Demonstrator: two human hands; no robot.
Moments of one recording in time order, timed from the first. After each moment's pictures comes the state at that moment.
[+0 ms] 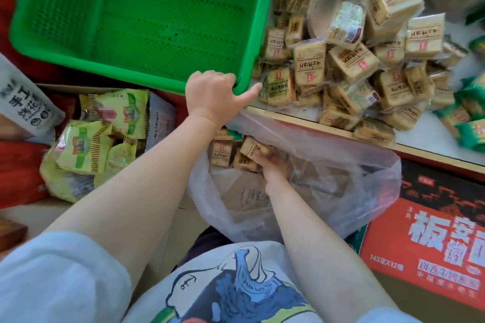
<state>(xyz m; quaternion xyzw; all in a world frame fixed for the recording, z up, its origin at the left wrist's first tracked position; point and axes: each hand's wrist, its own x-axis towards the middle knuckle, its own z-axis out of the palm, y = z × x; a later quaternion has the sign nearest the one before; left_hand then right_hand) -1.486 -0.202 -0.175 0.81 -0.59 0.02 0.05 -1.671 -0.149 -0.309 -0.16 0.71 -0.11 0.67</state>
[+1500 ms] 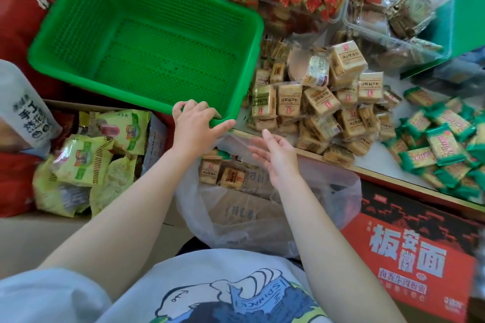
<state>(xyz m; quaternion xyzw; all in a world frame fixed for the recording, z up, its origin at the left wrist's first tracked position) -1.461 -0.166 -0.170 0.81 -0.56 -0.13 0.15 -1.661 -0.208 -0.142 -0.25 0.62 -0.24 0.70</state>
